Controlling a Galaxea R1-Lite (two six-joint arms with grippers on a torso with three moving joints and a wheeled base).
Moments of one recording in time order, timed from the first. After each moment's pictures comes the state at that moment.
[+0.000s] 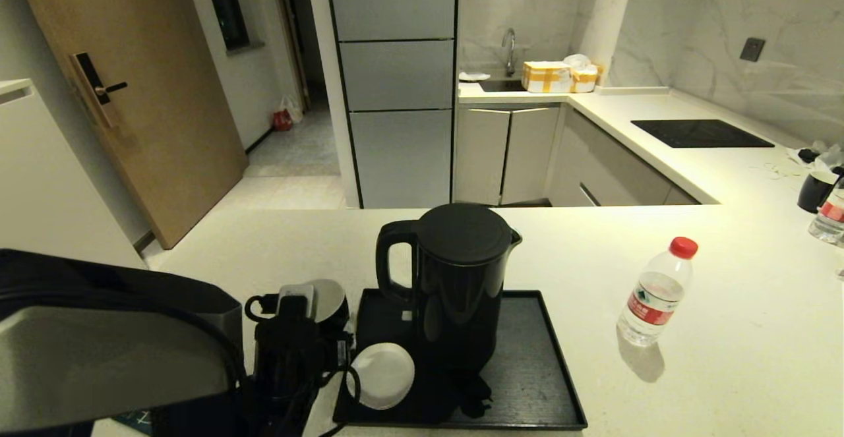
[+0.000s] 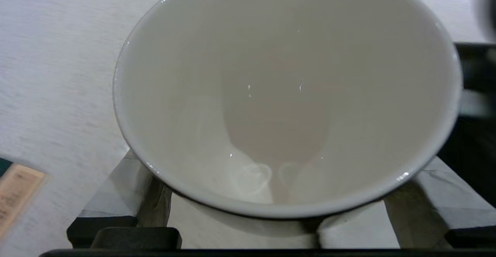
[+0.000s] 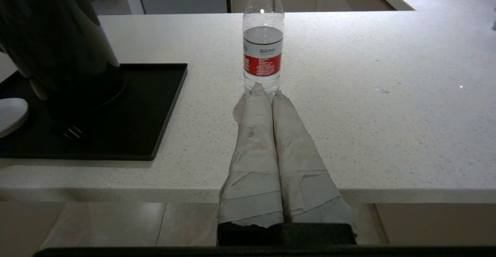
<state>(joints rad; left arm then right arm) -0.58 2.19 -0.31 -1.52 0.60 -0.17 0.00 0.00 0.00 0.00 0.01 -0.03</state>
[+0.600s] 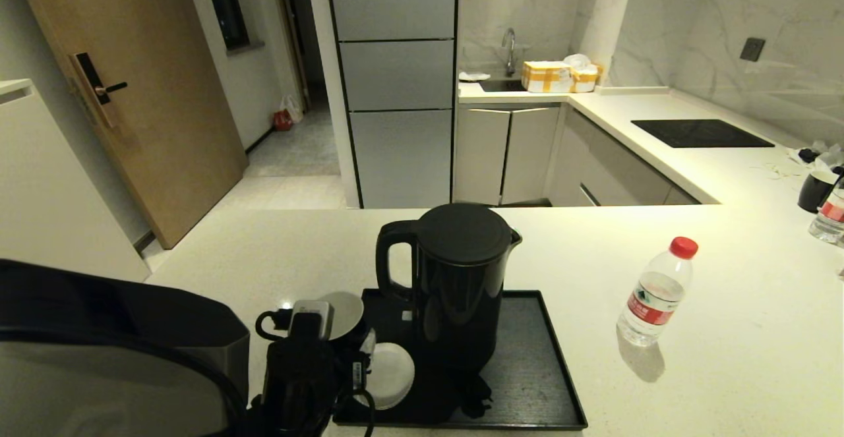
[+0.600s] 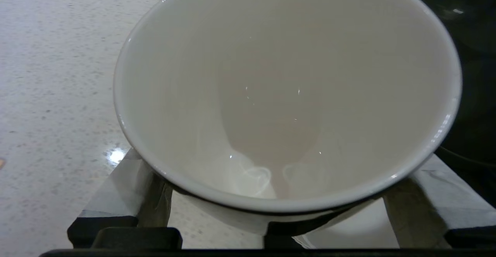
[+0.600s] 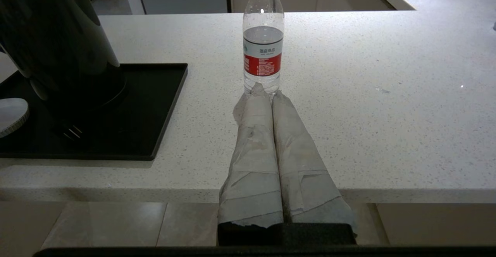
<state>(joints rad) -0.70 2.17 -0.26 -1.52 0.60 -0.21 0.00 0.00 0.00 0.00 0.01 -0.03</state>
